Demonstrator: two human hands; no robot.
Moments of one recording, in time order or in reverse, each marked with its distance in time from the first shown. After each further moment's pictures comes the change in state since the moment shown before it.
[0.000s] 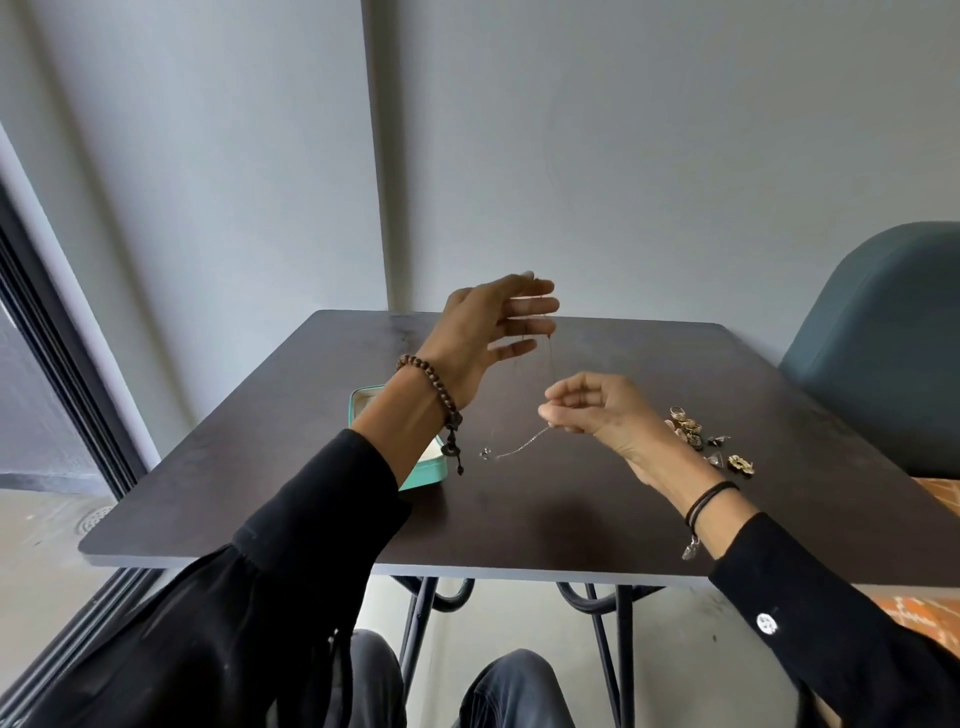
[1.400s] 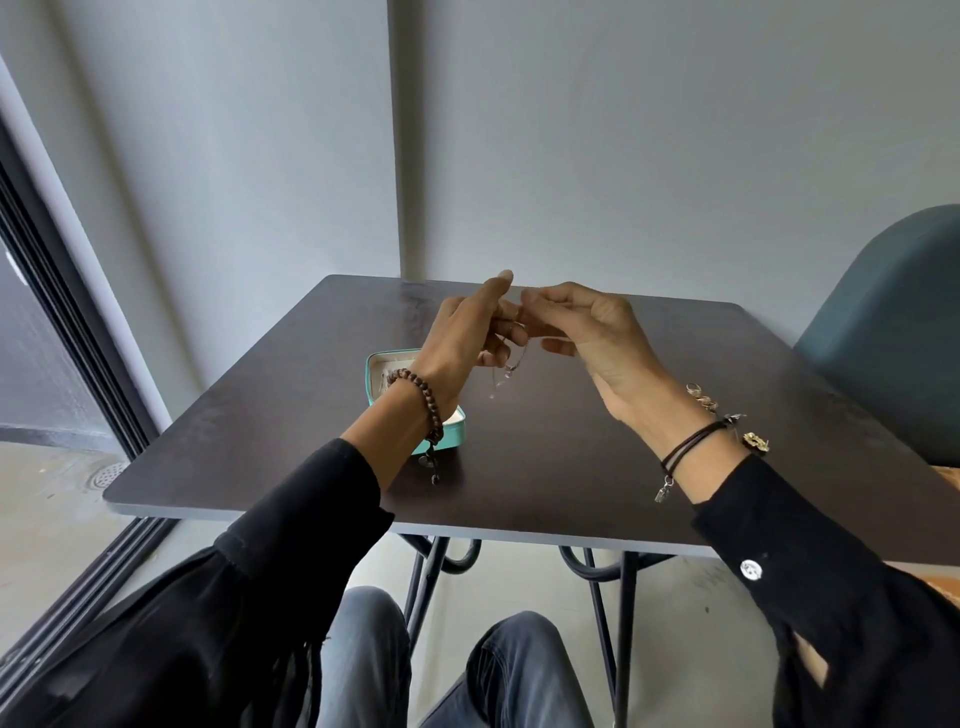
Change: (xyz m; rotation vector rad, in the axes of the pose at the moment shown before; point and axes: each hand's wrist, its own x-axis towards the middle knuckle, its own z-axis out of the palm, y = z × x) left_hand -0.029 -0.026 -0.030 0.209 0.151 -0.002; right_hand -0.003 -0.064 0.044 0.182 0.028 -0.148
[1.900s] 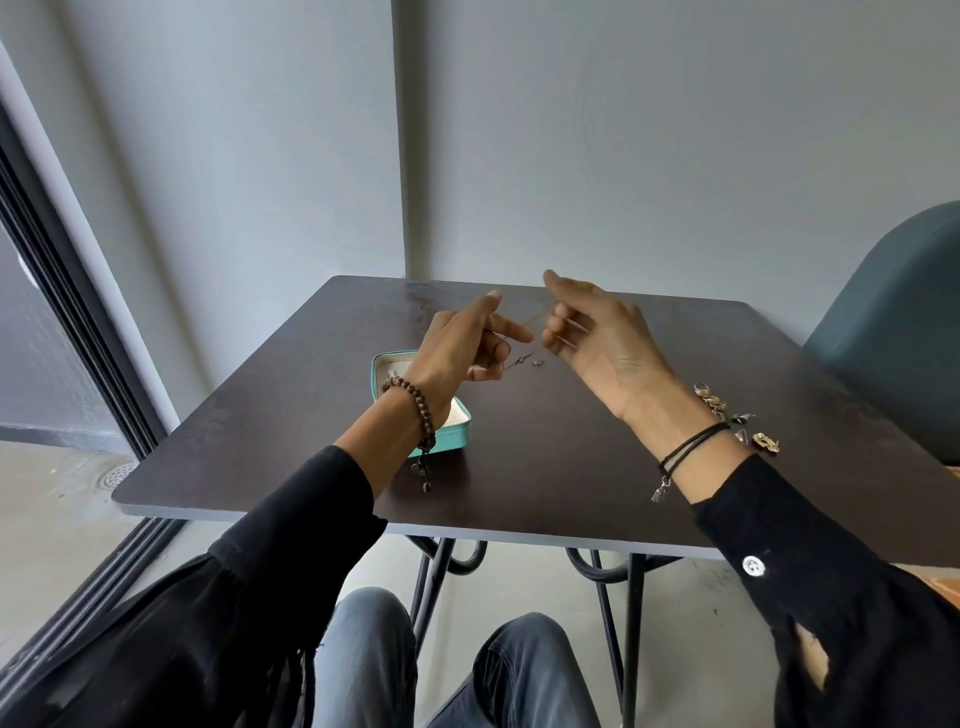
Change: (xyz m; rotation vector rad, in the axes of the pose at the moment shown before) left_hand 0.002 -0.012 -0.012 0.055 -0.013 -0.036; right_hand 0.003 -0.004 0.004 0.532 -0.003 0.151
